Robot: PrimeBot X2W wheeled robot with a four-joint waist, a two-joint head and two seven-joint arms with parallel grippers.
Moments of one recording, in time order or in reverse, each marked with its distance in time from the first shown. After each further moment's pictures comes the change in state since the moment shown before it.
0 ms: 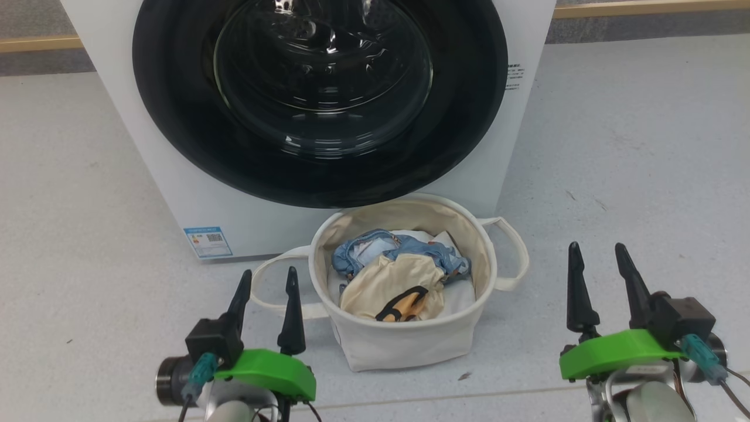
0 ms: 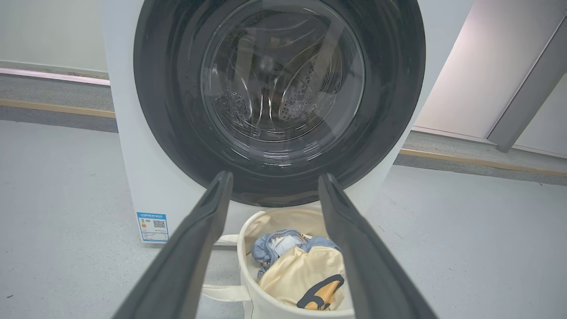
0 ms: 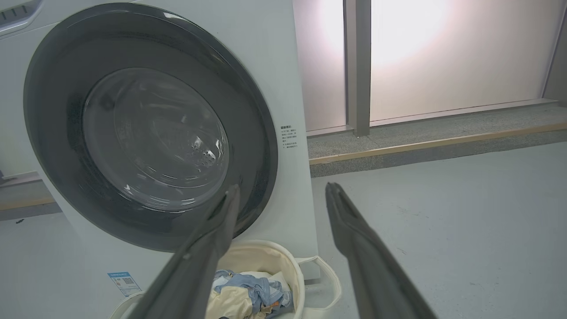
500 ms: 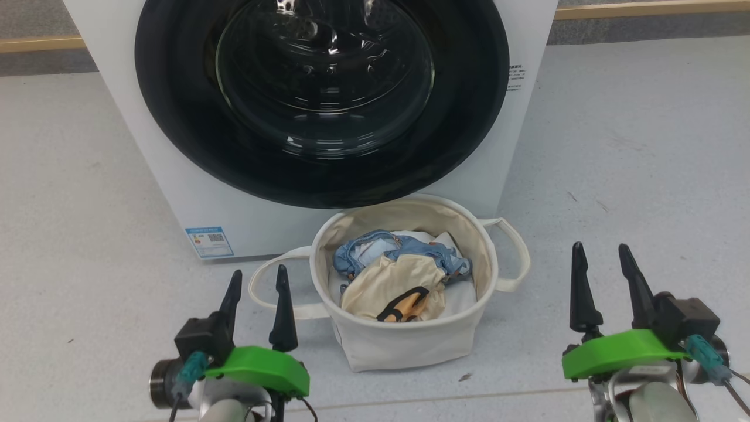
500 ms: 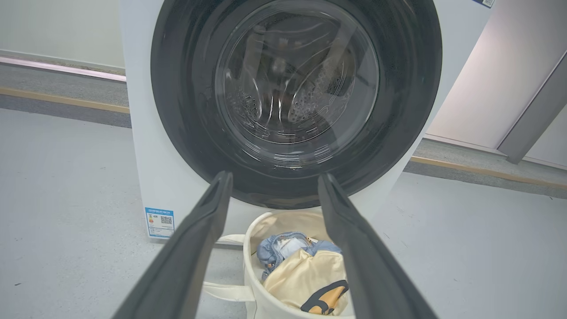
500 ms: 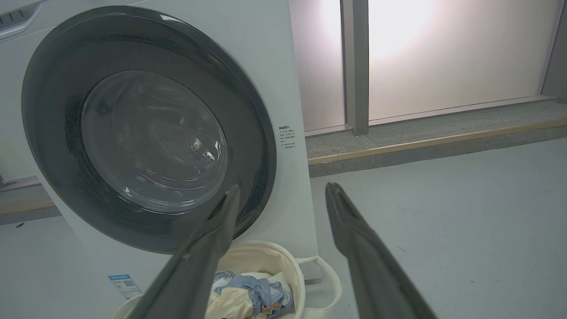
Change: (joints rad) left arm -0.001 0.000 0.017 0.000 -0.025 0.009 -0.001; right arm 0.001 0.000 -0.009 0.001 0.011 0.000 0.000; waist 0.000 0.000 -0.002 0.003
